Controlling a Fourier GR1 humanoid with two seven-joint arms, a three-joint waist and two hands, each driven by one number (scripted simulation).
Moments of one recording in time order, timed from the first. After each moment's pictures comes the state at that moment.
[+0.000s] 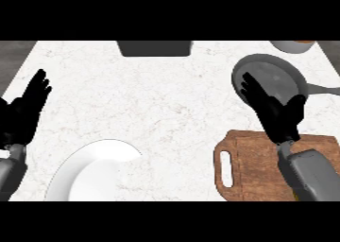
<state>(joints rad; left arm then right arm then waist) -0.24 0.52 -0.10 -1.36 0.27 0.23 0.11 -0.32 -0.35 0.26 -1.38 -0.32 -0.10 0.13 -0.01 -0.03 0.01</state>
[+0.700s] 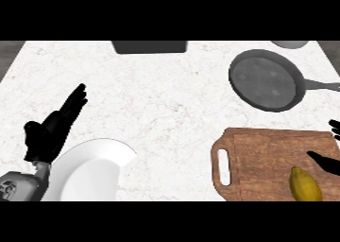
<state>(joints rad) -0.16 0.47 -0.25 -1.51 0.21 0.15 0.10 0.01 -0.68 0.07 -1.21 -0.12 -0.24 -0.02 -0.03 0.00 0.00</state>
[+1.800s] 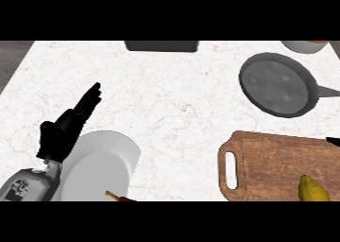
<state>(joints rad) -0.19 0.41 -0.27 -1.56 0.16 0.11 0.15 0.00 -1.03 0.28 -1.60 -0.14 0.34 0.71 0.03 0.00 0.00</state>
